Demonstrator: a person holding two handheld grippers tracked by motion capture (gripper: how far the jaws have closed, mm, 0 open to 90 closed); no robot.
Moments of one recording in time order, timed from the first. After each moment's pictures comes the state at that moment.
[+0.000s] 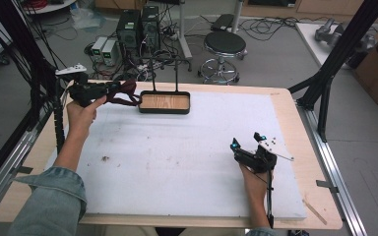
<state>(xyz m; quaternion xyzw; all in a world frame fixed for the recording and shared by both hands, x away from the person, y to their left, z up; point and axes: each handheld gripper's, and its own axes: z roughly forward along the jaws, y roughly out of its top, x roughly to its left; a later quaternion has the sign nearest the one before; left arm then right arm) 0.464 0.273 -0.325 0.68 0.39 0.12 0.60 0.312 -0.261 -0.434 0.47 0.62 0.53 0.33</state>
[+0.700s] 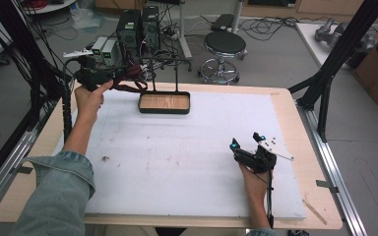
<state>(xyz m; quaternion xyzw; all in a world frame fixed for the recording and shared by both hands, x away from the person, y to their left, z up) 0.501 0.261 -0.305 0.66 0.41 0.12 0.62 0.313 -0.261 -0.435 0.47 0.62 0.53 0.33</state>
